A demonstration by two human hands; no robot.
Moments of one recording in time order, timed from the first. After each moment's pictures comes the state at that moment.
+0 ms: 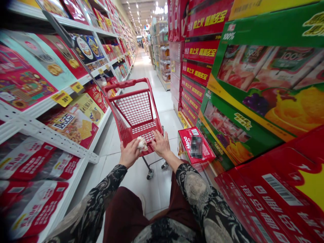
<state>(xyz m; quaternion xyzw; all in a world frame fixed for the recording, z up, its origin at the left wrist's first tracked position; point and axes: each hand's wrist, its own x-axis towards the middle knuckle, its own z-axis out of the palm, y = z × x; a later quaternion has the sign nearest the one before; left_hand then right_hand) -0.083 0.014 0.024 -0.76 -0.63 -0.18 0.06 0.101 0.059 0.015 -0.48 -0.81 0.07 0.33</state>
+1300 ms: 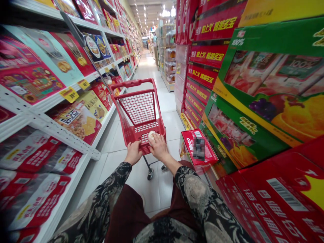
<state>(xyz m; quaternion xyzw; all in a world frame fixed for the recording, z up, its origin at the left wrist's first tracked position) -0.090 0.017 0.007 -0.71 -0.67 -0.23 -0.01 0.076 0.047 0.011 -0.42 -0.86 0.04 0.28</state>
